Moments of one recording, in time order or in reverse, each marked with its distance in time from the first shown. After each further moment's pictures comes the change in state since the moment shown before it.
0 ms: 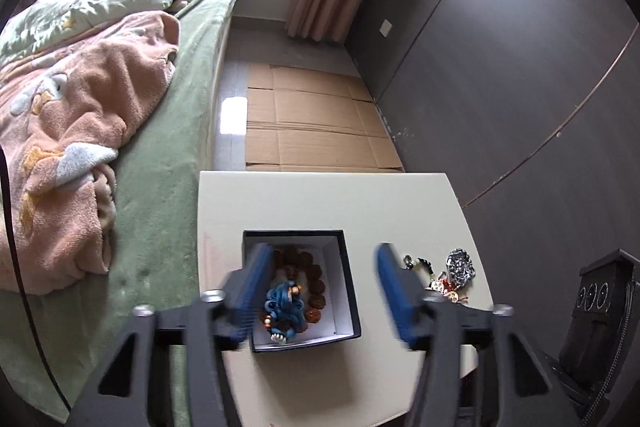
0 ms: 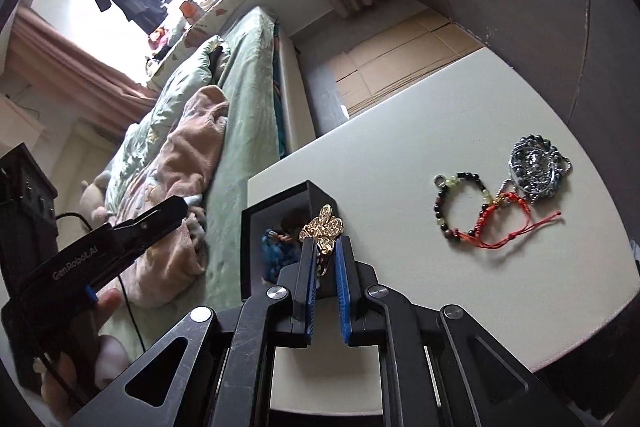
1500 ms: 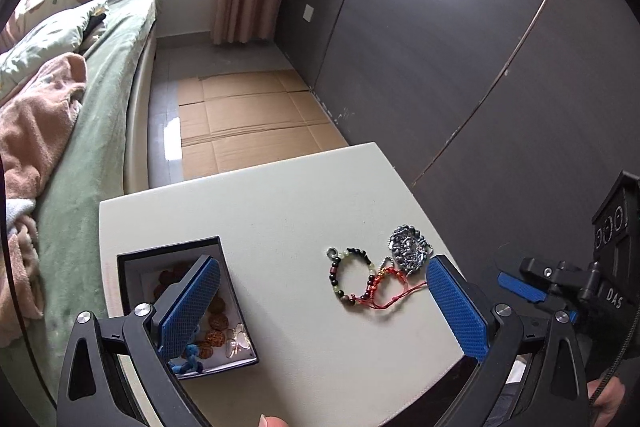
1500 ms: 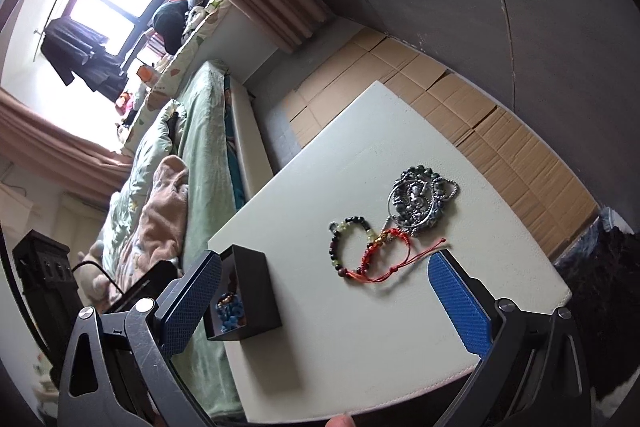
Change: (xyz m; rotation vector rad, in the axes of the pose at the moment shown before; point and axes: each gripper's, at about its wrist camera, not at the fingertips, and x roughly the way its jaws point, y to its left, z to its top) left arm 0.057 -0.104 -0.025 0.251 0.025 -0.107; right arm -0.065 -0.111 0.027 0.209 -0.129 -0.079
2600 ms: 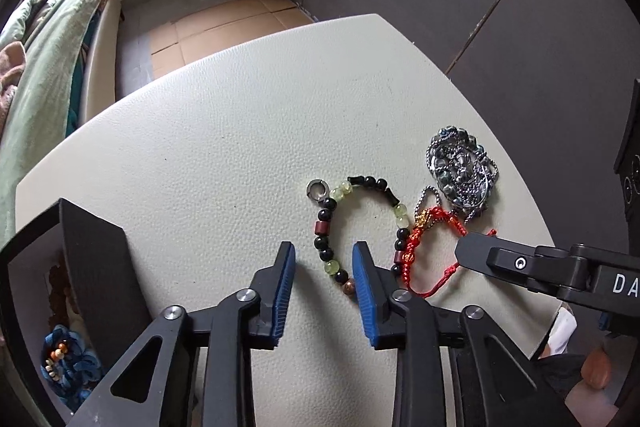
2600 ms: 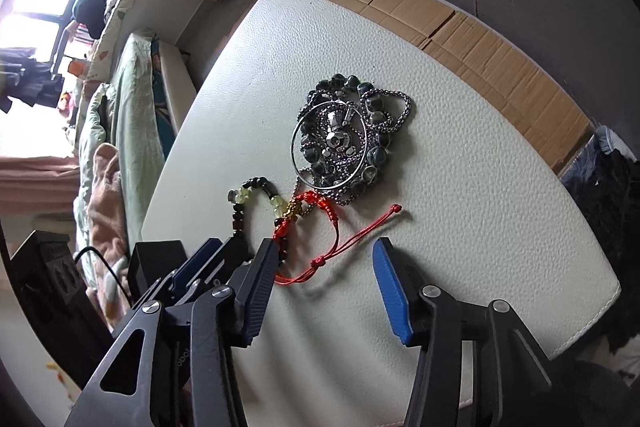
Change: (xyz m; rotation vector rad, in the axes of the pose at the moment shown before) left arm 0.140 -0.021 -0.038 0.112 0.289 0.062; right arm 0.100 -0.065 -0.013 0.191 0.264 -0.117
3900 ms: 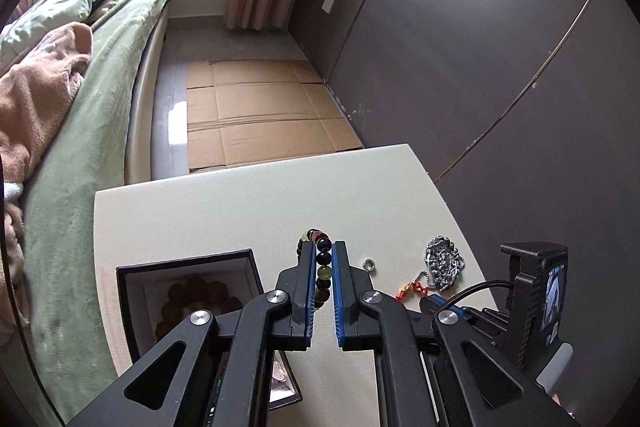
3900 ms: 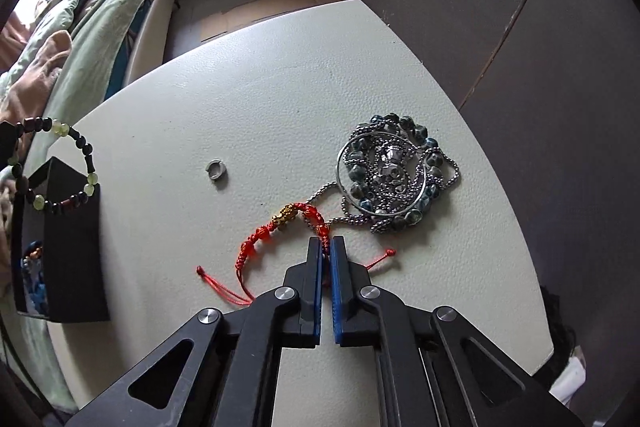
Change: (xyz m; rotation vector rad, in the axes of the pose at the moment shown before) left arm -0.118 0.081 0.002 -0.193 -0.267 -0.093; right arm 0.005 0.075 -0.034 -0.448 -0.158 -0.412
